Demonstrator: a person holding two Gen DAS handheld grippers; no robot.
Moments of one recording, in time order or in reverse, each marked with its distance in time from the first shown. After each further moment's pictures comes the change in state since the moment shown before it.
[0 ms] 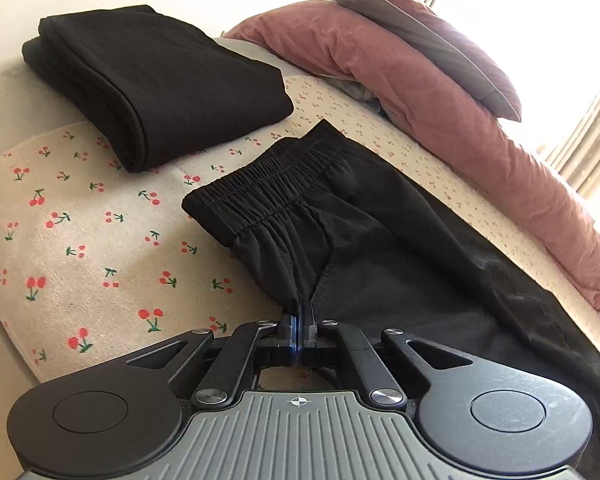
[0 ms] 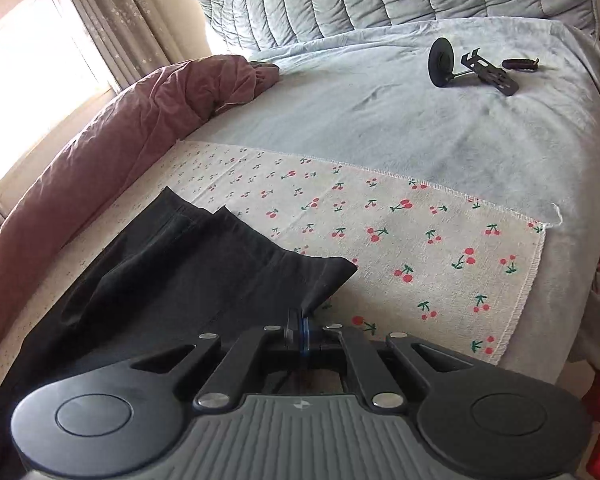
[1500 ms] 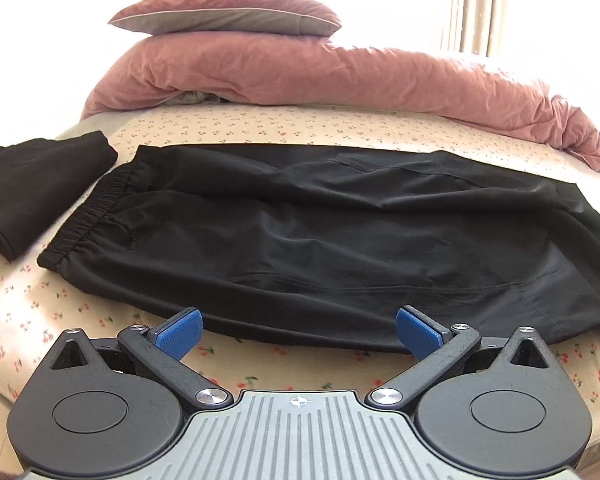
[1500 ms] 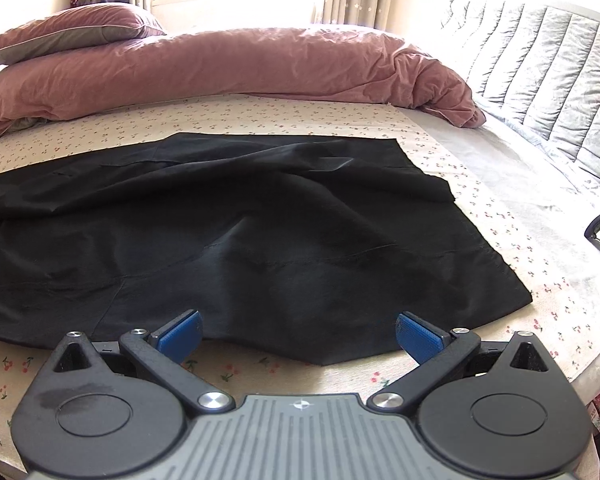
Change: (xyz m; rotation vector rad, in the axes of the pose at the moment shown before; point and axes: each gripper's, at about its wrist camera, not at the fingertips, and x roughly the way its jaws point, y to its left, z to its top) left arm -0.050 -0.179 -0.093 0.525 0.013 -0.028; right arm -0.091 0.181 -0.108 -0.692 0.051 0.101
